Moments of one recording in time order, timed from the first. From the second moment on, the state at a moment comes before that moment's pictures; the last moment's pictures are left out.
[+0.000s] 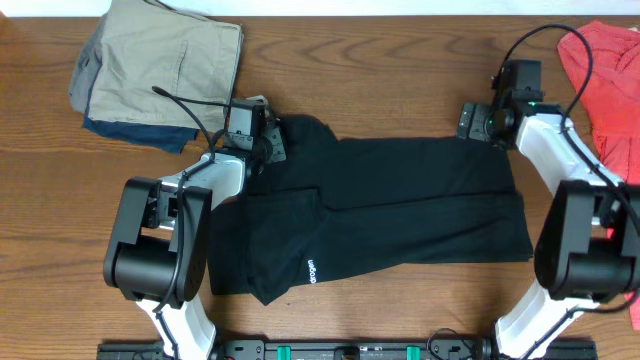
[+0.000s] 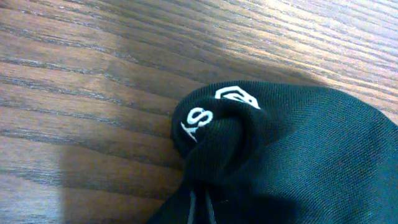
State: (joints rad) left arm -0.21 1.92 0.97 0.03 0.10 -0.41; right arm -0.06 1.92 1.28 -0.49 0.07 0.19
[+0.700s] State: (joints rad) left arm -0.21 1.92 0.97 0.02 0.10 -0.41; right arm -0.11 2.05 1.28 -0.32 0.07 0.17
